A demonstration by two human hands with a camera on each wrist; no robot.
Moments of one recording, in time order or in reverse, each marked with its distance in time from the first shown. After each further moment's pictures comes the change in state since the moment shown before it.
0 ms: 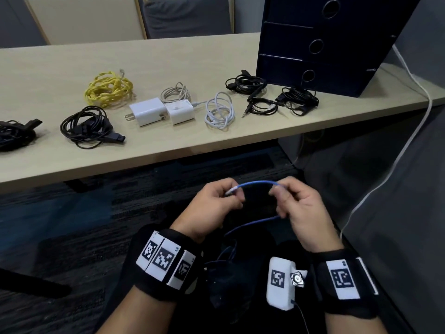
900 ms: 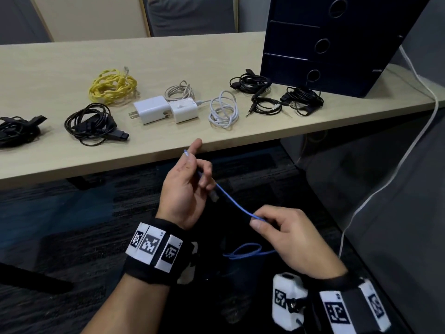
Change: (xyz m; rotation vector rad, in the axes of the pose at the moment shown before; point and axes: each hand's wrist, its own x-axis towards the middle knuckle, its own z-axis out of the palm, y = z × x) left_hand 0.010 0.011 -0.025 -0.844 0.311 0.183; right_hand -0.027 -0.013 0.016 -0.461 -0.286 -0.019
